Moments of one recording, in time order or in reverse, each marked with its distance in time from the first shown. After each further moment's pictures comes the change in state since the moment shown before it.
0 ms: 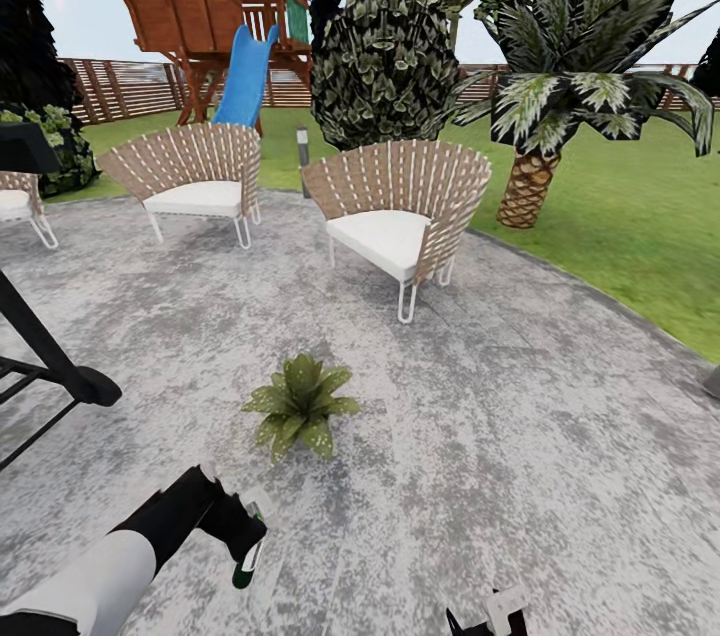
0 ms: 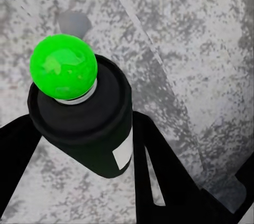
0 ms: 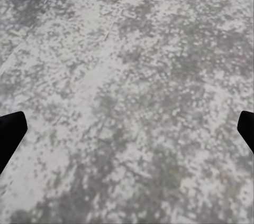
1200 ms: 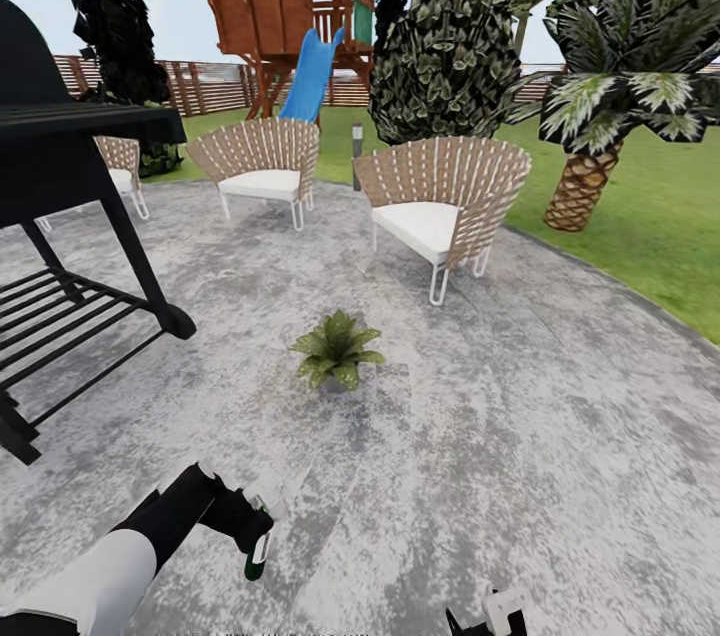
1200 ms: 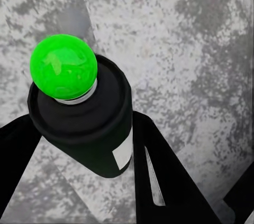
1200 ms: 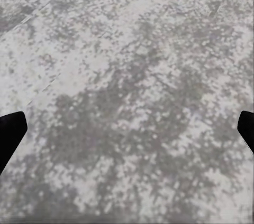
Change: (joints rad) left arm 0.000 -0.001 0.004 -0.009 0.092 -0.002 0.013; right arm 0.000 0.001 0.000 0.000 0.000 0.000 0.000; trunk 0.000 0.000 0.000
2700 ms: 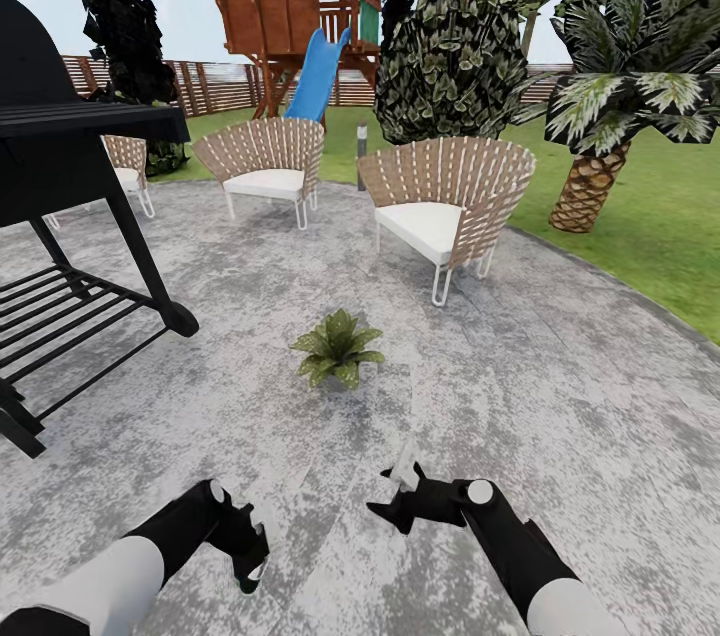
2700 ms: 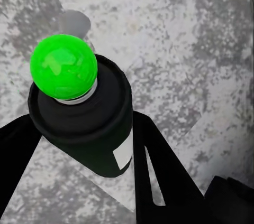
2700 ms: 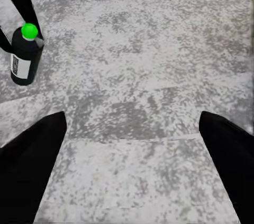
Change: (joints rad) left arm -0.002 -0.022 -0.093 0.086 -0.157 -0.197 0.006; right arm -0.144 0.066 0.138 -0.678 0.230 0.505 0.725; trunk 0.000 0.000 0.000
